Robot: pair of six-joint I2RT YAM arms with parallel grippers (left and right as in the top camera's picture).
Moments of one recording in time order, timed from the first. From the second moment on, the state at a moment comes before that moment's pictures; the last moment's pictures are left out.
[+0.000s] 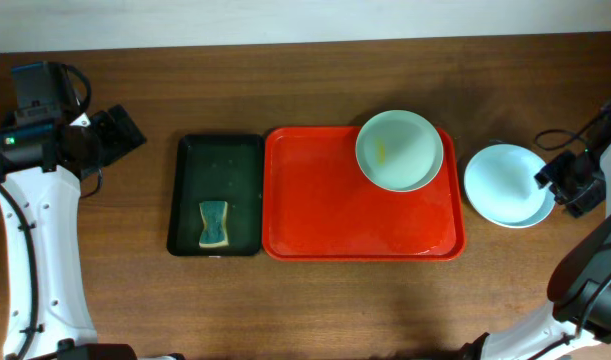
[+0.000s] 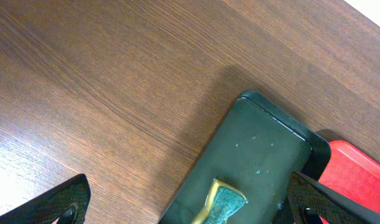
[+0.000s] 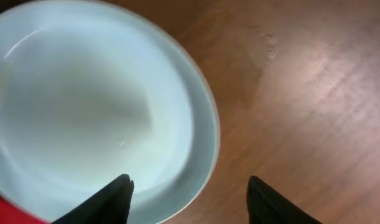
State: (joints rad) left arm 0.22 1.55 1.62 -1.12 -0.04 -0.36; right arm -0.53 1.88 1.49 -1.07 0.06 0.37
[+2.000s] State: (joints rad) left arm 0.22 1.55 1.62 -1.12 -0.04 -0.36; right arm -0.13 2.12 1.55 -0.90 -0.26 0.11
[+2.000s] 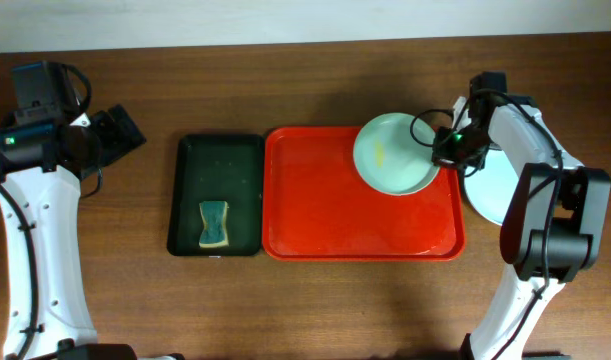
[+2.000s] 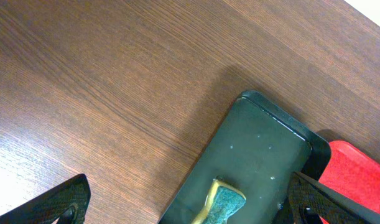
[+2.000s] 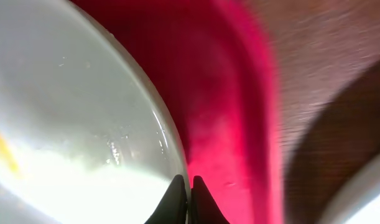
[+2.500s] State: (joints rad) left arm 0.22 1.55 1.62 -1.12 -0.04 -0.36; right arm 0.09 2.12 1.55 -1.19 -0.35 0.26
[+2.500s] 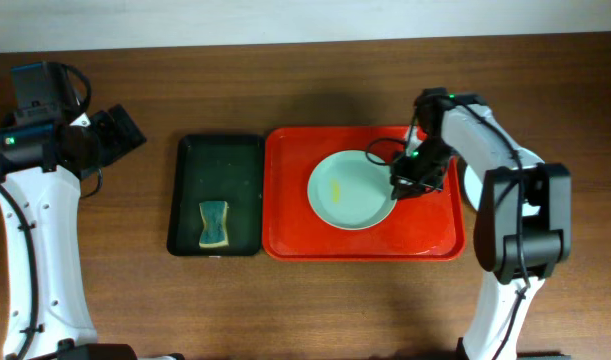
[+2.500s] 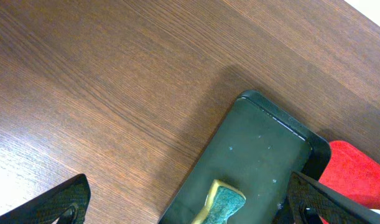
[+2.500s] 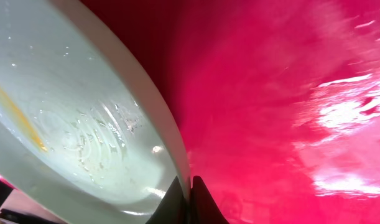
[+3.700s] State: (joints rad) left arm 0.22 1.55 1.62 -1.10 -0.04 -0.36; right arm 0.16 2.12 1.55 -1.08 -0.24 0.29
